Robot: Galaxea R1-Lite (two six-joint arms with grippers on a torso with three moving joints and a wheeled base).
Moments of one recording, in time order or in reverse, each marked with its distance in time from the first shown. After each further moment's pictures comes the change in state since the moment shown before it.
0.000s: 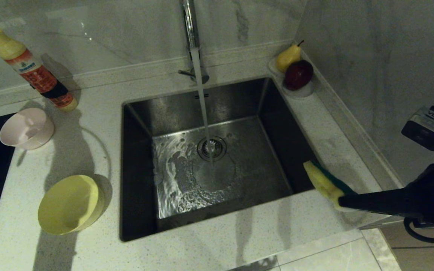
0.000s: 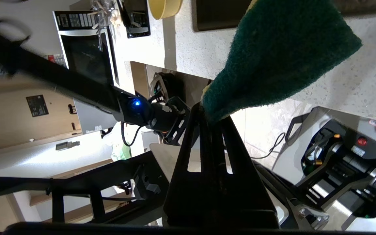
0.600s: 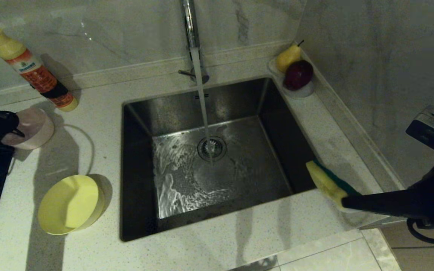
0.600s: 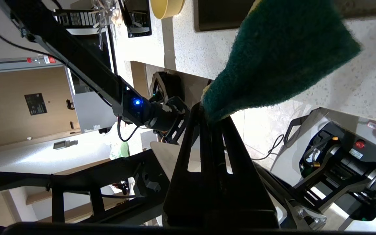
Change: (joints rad) left arm 0.002 0.302 0.035 -0.102 0.045 -0.067; right arm 0.000 -0.019 0.006 -0.001 0.002 -0.011
